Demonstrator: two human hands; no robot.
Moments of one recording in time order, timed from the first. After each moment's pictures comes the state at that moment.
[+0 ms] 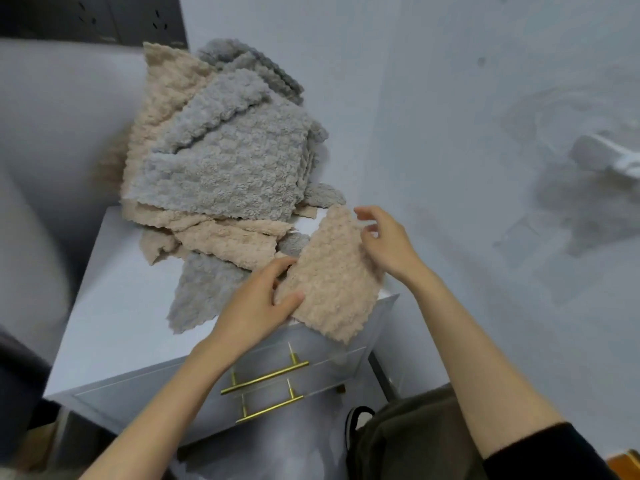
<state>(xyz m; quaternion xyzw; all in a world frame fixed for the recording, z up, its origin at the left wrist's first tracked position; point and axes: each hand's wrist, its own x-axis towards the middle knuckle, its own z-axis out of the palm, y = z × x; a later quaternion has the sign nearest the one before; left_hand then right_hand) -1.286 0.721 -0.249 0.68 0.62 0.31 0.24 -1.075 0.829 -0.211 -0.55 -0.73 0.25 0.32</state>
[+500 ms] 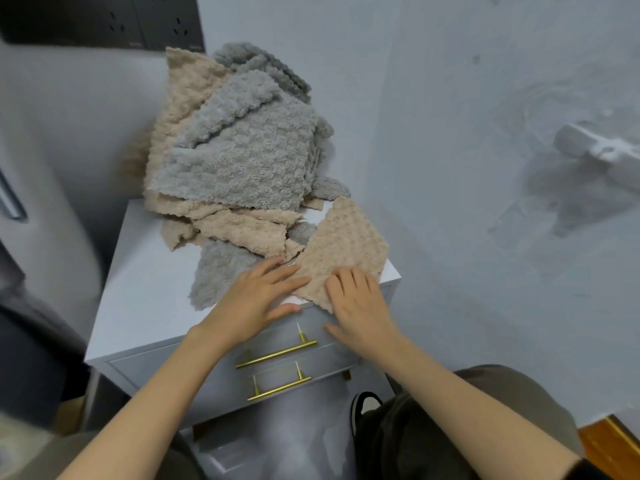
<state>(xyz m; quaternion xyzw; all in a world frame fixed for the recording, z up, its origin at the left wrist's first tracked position) -1.320 0.712 -0.274 0.83 0.53 0.14 0.07 -1.102 0.722 -0.275 -0.47 -0.87 -0.10 0.07</state>
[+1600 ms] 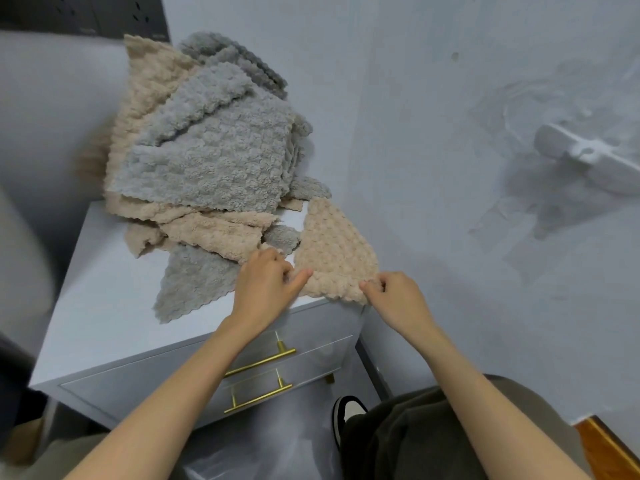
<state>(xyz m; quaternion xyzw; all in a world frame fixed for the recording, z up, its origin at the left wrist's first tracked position) -1.255 0.754 -0.275 0.70 0.65 0.29 0.04 -1.033 0.755 -0.262 -0.66 -0.69 0.20 0.23</state>
